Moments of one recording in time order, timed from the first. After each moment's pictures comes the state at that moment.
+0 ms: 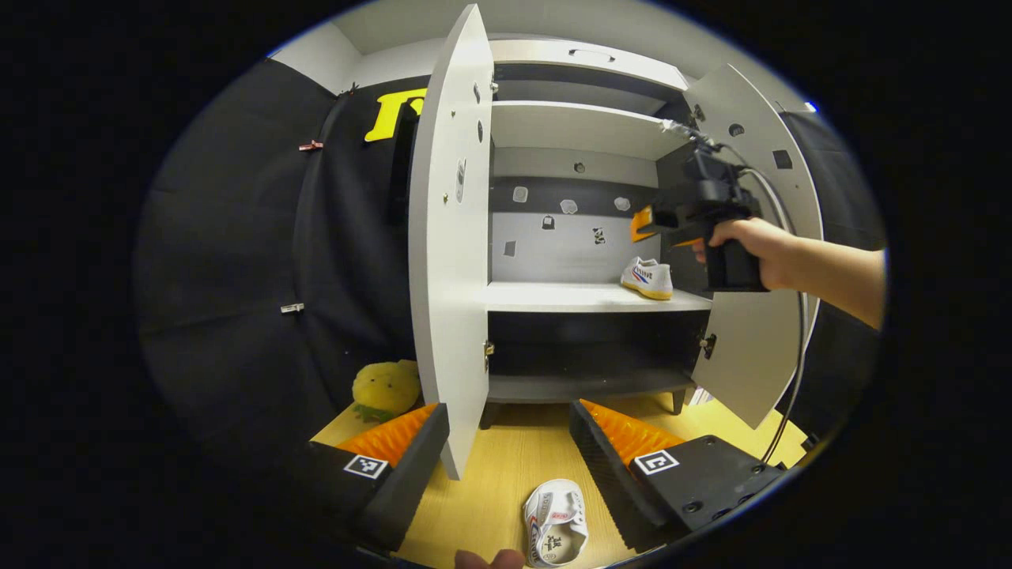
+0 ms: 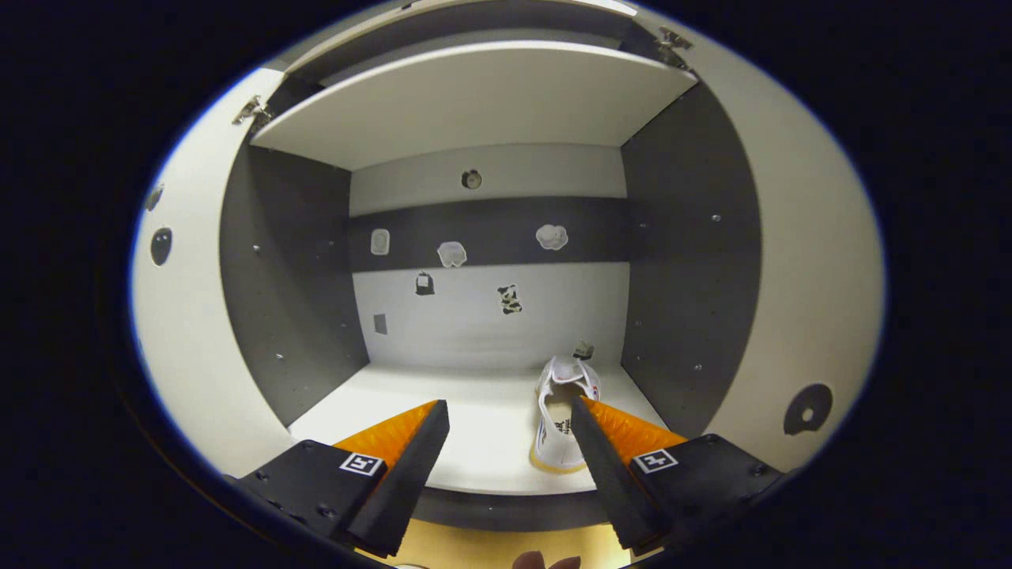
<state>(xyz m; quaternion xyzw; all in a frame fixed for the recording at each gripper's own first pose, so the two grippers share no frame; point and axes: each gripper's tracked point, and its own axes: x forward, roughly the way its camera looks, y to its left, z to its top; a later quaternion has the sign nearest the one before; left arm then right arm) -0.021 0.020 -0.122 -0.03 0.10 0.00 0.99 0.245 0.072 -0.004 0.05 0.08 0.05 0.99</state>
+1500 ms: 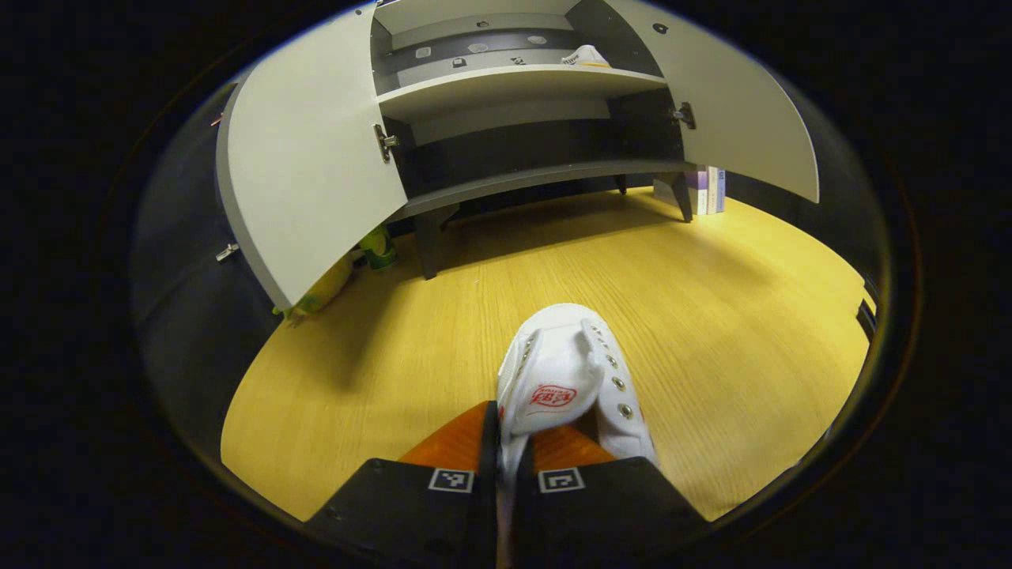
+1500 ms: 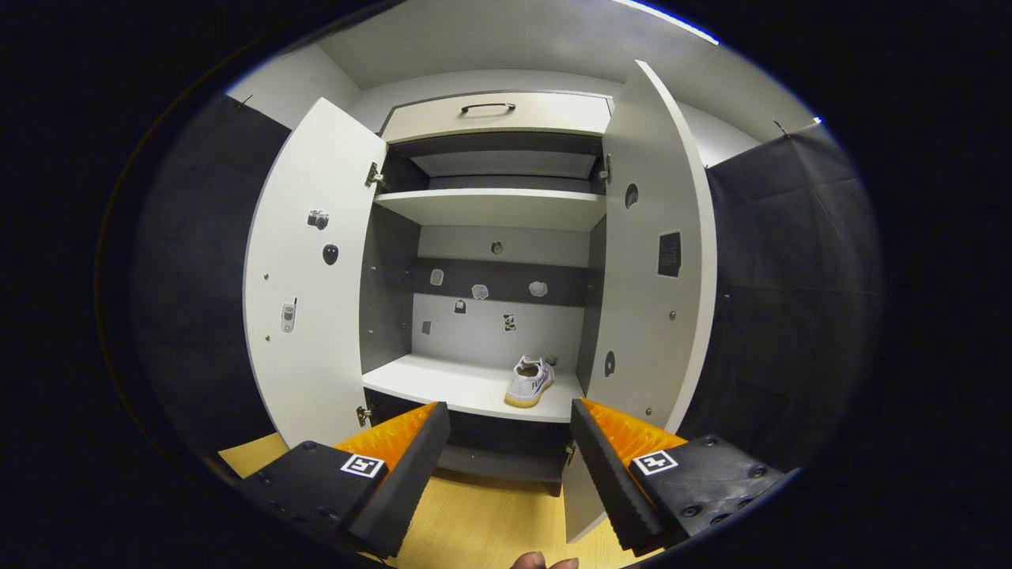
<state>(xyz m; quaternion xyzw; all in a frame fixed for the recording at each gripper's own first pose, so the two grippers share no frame) 0.002 -0.029 -0.412 0.10 0.30 -0.05 0.95 0.012 0.000 0.044 -0.02 0.02 0.08 1.00</state>
